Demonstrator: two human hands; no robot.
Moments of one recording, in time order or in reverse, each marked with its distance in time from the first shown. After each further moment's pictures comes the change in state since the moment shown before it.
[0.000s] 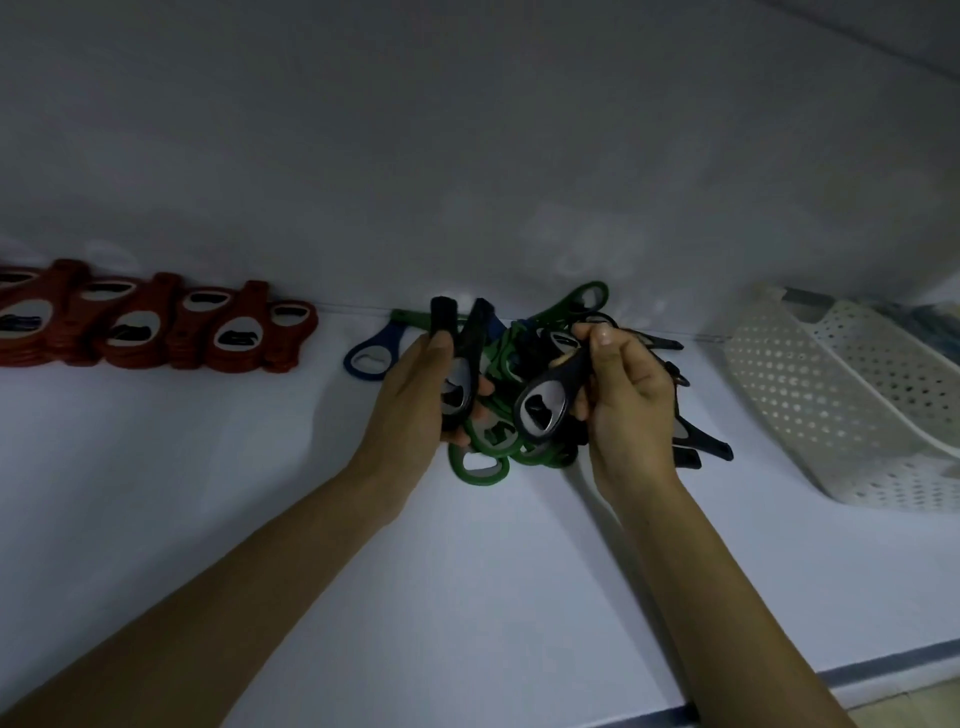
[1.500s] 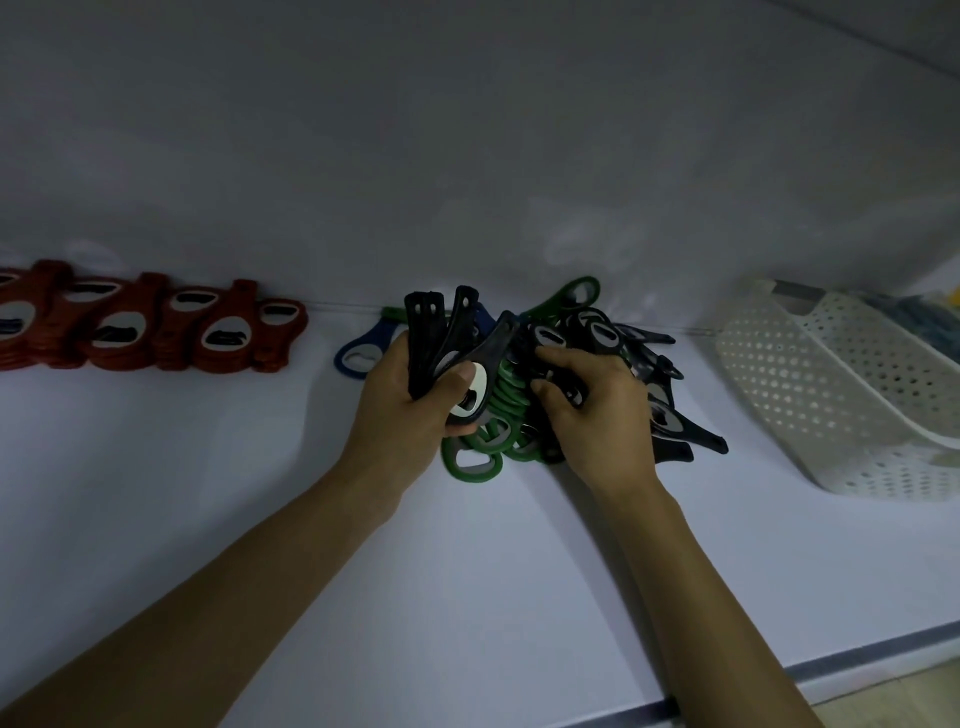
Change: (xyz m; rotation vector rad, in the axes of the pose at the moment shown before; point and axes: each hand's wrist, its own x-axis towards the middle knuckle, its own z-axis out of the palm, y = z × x) left_hand 0.000 -0.005 -0.002 -0.031 -0.010 0.097; right_hand 0.001 0.015 -0.013 -0.920 -0.121 -0.237
